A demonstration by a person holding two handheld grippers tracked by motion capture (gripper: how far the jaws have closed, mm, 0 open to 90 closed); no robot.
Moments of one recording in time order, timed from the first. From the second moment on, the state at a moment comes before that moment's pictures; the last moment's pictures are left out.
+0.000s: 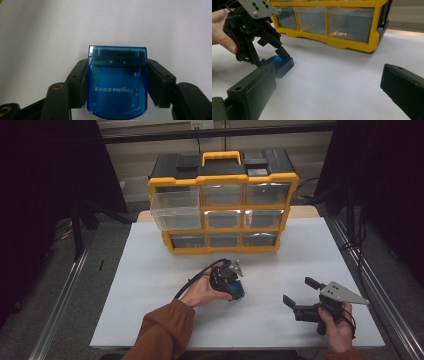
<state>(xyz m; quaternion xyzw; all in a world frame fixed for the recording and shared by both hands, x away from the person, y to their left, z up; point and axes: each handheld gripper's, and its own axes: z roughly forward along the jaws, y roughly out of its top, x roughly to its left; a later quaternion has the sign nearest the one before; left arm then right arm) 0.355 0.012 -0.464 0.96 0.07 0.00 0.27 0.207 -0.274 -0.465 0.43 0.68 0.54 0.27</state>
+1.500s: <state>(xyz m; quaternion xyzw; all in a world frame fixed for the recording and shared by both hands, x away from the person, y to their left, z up) 0.342 0.057 -0.417 0.89 0.13 0.01 0.43 0.207 -0.275 -0.465 0.43 0.67 0.54 0.27</state>
